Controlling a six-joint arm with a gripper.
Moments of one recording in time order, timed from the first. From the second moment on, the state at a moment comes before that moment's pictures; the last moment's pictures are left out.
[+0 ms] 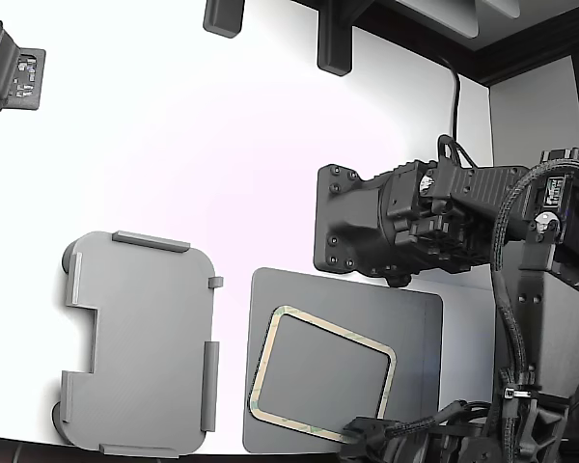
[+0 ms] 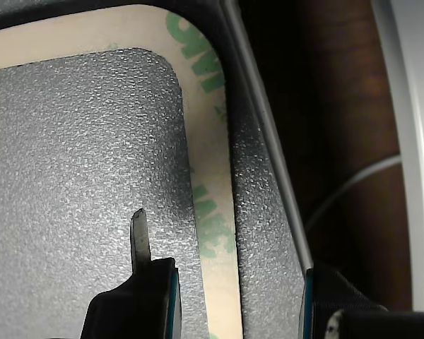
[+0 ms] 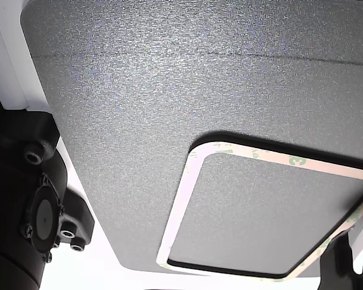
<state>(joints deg) 76.6 78.3 88.6 84.8 -1.0 -82.7</state>
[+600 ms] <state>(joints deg) 76.7 77.7 90.6 83.5 -0.6 -85.0</state>
